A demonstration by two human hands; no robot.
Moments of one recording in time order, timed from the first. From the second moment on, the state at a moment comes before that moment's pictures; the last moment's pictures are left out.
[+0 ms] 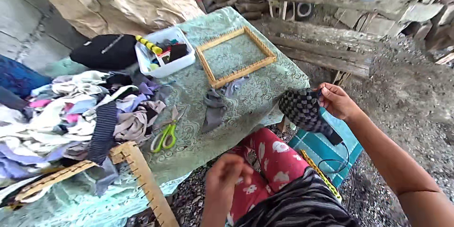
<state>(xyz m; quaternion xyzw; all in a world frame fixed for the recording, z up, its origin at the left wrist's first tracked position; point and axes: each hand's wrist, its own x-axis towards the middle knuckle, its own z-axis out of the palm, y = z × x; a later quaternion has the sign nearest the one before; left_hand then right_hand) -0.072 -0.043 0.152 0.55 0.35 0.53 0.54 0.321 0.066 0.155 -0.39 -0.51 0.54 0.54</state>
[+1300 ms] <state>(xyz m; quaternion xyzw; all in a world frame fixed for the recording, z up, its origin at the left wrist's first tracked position) -0.036 -0.007 0.254 0.68 0.41 0.53 0.29 0.222 0.043 0.280 -0.27 -0.90 0.21 0.26</state>
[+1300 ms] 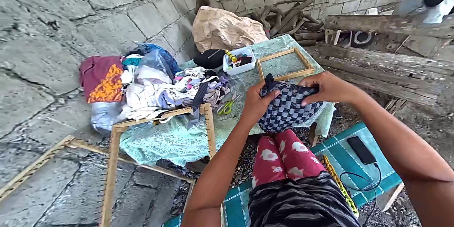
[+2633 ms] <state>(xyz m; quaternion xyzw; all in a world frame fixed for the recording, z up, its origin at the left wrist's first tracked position) -0.134 -0.101 0.043 0.48 0.43 0.20 0.74 0.289 -0.117 -0.027 -0.32 -0.81 0.42 0.25</state>
